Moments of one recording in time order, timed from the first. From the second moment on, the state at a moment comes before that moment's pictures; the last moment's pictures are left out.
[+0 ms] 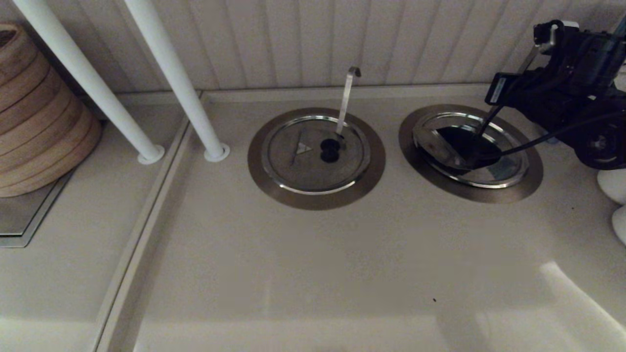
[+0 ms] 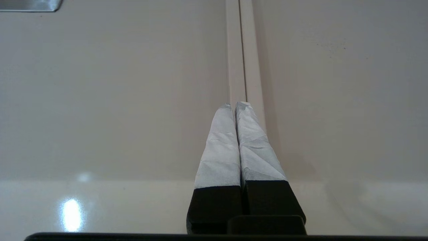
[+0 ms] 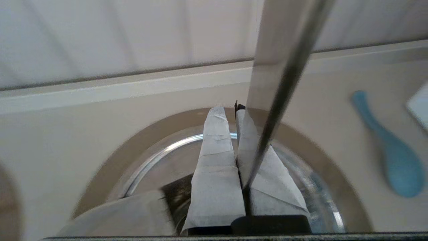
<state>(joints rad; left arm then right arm) 0.00 0.00 0.00 0.00 0.00 -0.01 0.04 1.87 -1.45 -0.58 -0.21 -0.02</state>
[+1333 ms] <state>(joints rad) 0.00 0.00 0.00 0.00 0.00 -0.01 0.12 1.81 -1.38 -0.52 -0.21 -0.03</state>
